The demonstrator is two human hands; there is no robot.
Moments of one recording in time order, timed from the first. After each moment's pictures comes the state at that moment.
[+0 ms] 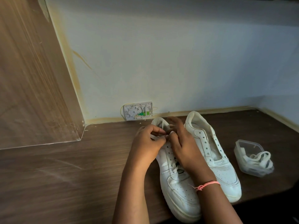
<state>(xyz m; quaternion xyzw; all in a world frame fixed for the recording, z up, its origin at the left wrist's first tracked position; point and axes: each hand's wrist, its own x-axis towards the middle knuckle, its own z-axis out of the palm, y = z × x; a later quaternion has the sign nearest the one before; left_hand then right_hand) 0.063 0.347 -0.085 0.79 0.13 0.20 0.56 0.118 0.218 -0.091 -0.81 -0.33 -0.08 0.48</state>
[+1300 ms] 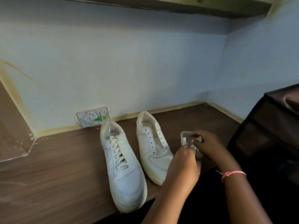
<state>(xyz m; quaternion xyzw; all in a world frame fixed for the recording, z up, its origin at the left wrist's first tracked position) 0.080 0.109 -0.086 0.92 -0.07 0.08 0.39 0.170 -0.002 -0.076 -0.94 -0.10 -0.03 0.33</state>
